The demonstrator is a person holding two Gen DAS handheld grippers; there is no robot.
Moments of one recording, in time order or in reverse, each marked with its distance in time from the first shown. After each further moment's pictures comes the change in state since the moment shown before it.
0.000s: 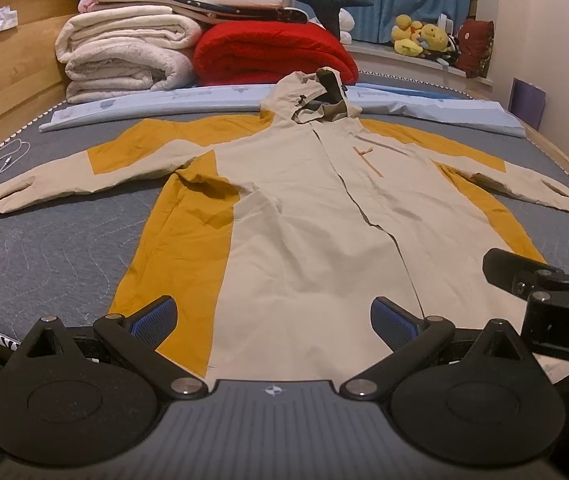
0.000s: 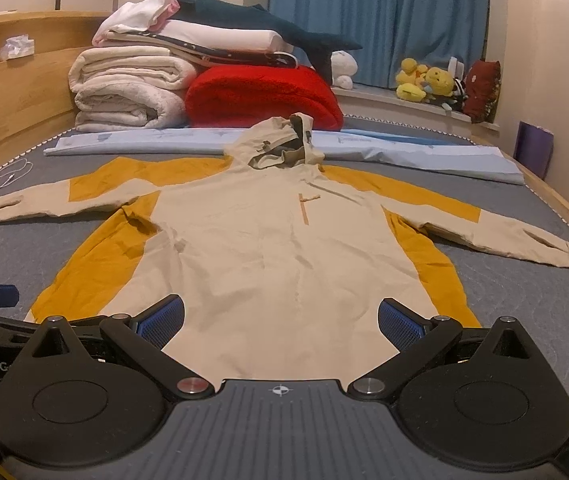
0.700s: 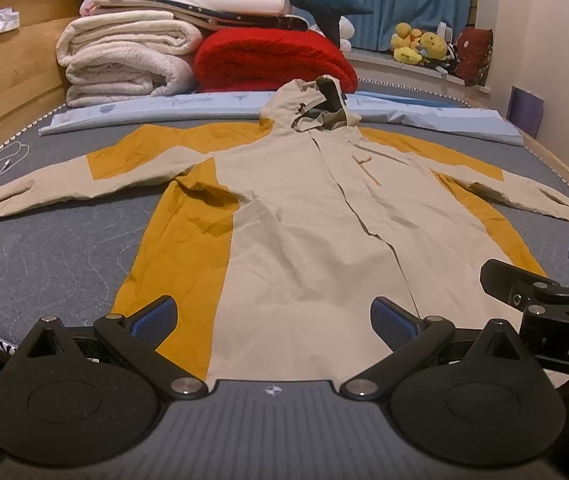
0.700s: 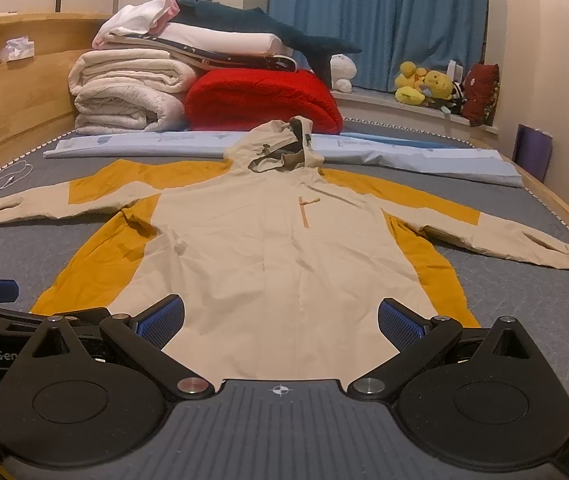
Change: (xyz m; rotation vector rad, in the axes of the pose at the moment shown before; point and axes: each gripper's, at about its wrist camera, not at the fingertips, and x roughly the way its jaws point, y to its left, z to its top) left arm -0.005 -0.001 0.001 -0.006 -0.049 -0.008; right arm -0.002 0.000 -0.001 -0.001 -0.015 -0.007
